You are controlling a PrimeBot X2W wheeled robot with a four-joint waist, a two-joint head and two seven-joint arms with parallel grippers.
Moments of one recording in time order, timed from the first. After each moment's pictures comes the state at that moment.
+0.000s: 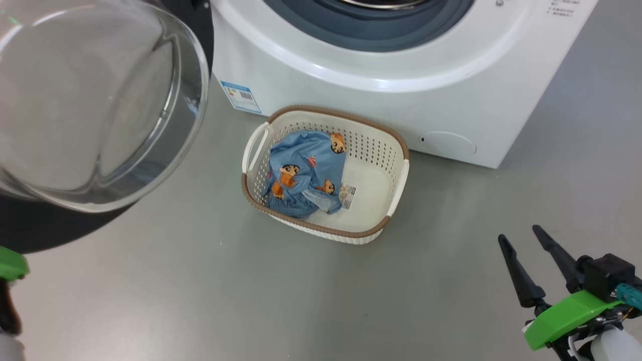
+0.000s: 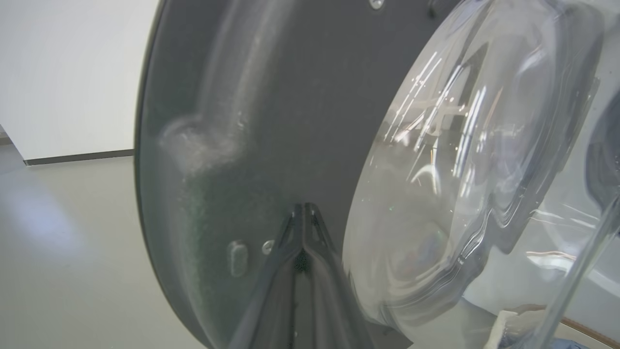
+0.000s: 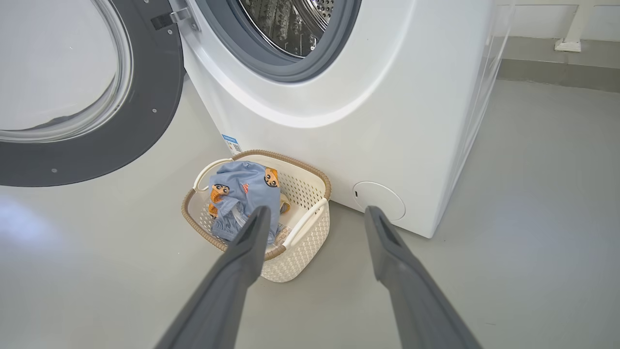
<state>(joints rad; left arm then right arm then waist) -0.57 0.22 0.41 0.70 -0.14 -0.07 -0.26 -0.15 -0.34 0.15 0.30 0.38 0.13 -0.25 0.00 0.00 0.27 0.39</state>
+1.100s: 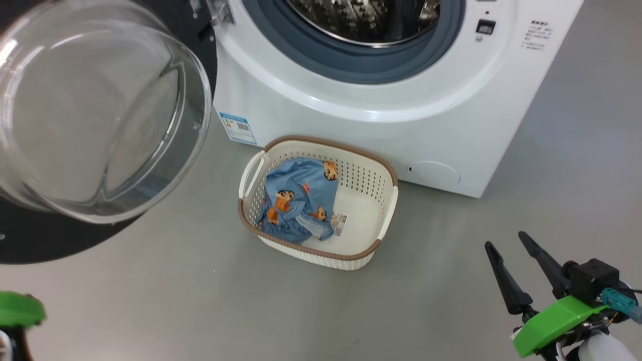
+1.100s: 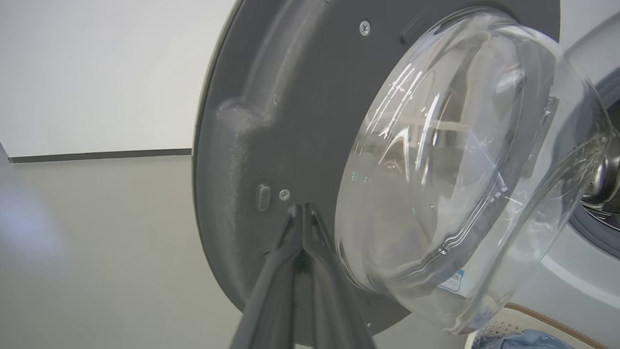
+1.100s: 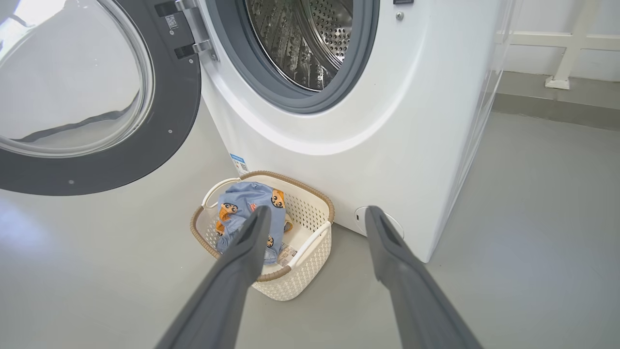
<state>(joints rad) -0.39 0.15 0.46 0.55 -0.12 -0.13 -0.26 -0.15 -0.32 0.18 0.31 0.38 0.13 -0.25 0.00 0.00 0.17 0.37</state>
